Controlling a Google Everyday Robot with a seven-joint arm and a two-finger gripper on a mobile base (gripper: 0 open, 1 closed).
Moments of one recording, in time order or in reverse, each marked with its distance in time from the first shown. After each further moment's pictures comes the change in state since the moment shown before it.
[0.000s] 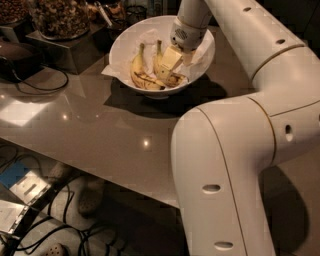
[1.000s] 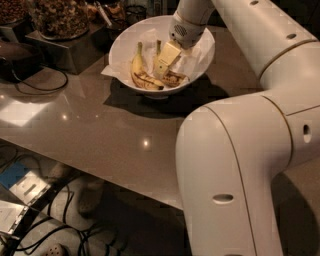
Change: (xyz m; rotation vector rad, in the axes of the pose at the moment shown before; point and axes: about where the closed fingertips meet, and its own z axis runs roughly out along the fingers) arm -0.011 0.005 -0.010 0.035 -0.064 -0.053
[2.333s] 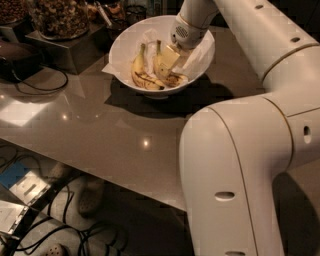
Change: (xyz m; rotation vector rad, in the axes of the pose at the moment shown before) arm 0.000 -0.007 0.007 -0.026 -0.051 0.069
